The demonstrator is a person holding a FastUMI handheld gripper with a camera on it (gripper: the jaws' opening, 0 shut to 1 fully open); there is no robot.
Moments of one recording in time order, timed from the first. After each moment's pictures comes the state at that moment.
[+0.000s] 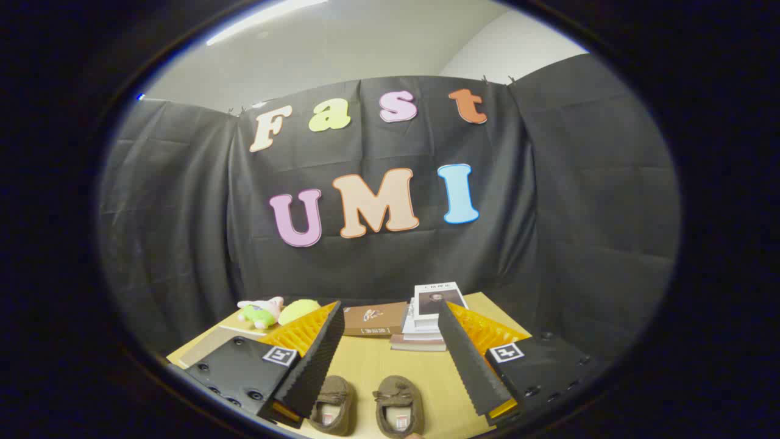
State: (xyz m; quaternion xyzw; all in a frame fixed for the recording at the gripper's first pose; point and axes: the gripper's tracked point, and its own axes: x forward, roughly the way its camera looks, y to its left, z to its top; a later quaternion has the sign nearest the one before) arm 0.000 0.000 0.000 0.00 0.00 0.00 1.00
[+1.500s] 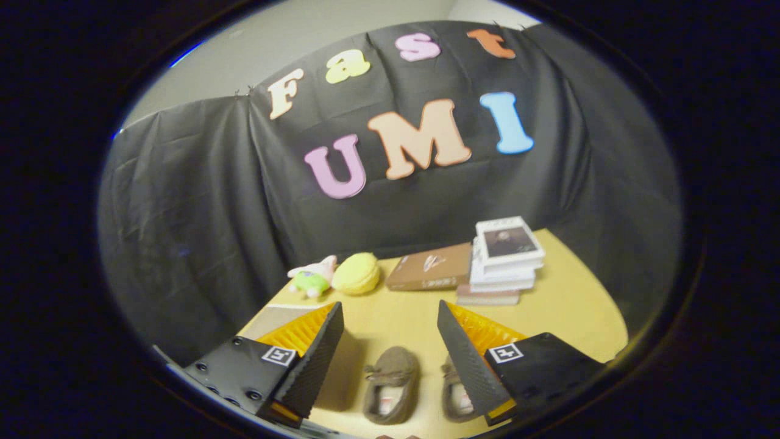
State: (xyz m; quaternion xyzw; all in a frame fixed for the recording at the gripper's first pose) arm 0.028 0.094 -0.100 0.08 0.19 0.13 0.97
